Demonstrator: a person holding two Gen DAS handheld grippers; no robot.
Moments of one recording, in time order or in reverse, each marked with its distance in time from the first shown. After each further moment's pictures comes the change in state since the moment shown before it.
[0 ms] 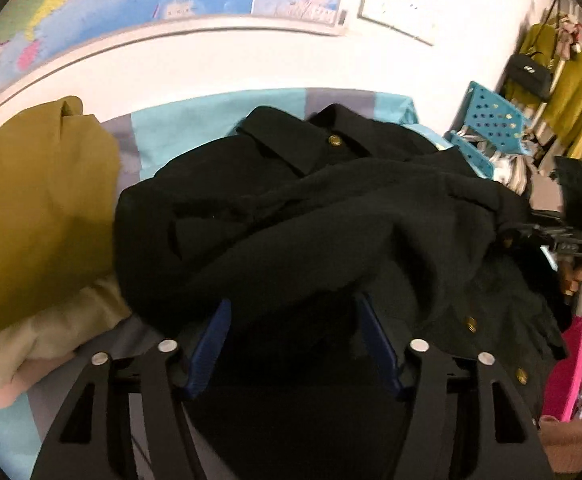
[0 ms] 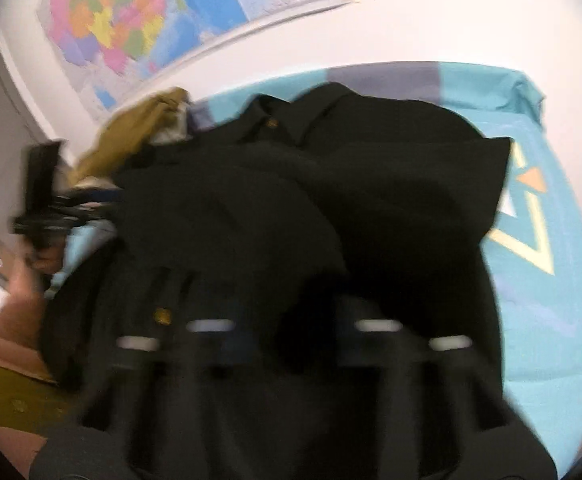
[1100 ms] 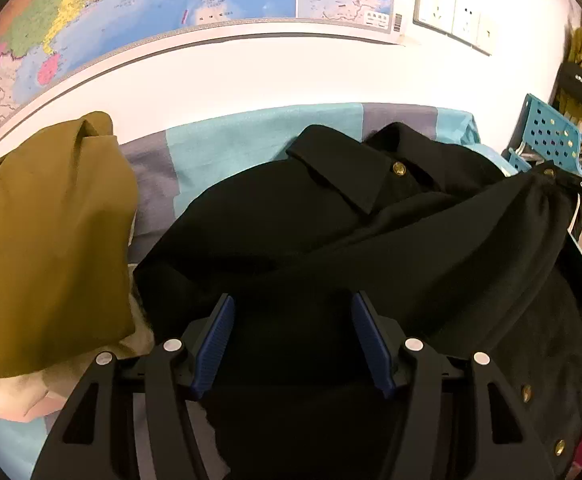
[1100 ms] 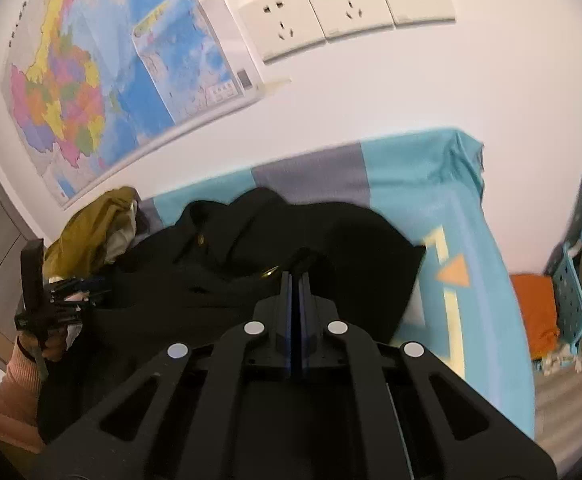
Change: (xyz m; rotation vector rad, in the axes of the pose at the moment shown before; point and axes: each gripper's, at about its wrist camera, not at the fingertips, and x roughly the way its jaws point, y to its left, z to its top) left arm 0.028 0.000 0.026 -0.052 -0.045 0.193; right arm -0.021 -0.054 0.062 0.114 -0.207 -0.142
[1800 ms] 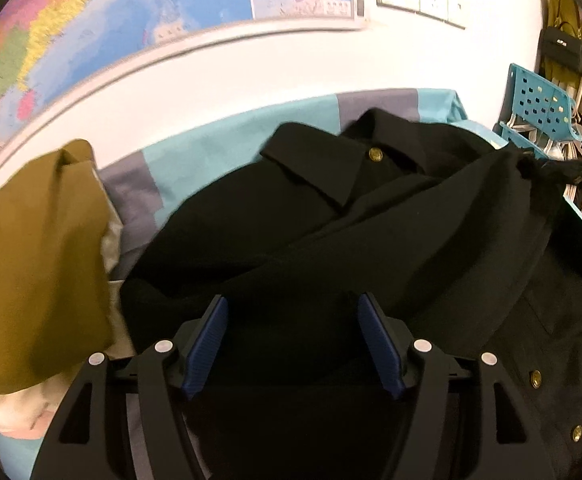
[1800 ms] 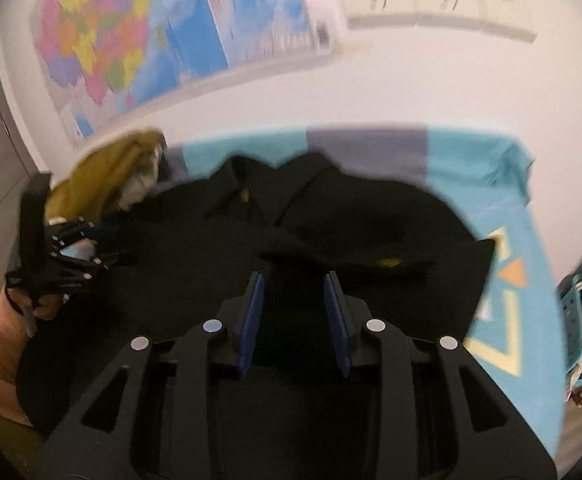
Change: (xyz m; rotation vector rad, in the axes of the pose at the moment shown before) left arm 0.008 -0.023 0.000 0.117 0.002 0.030; right arm 0.041 0.054 -0.019 -0.158 0.132 0.016
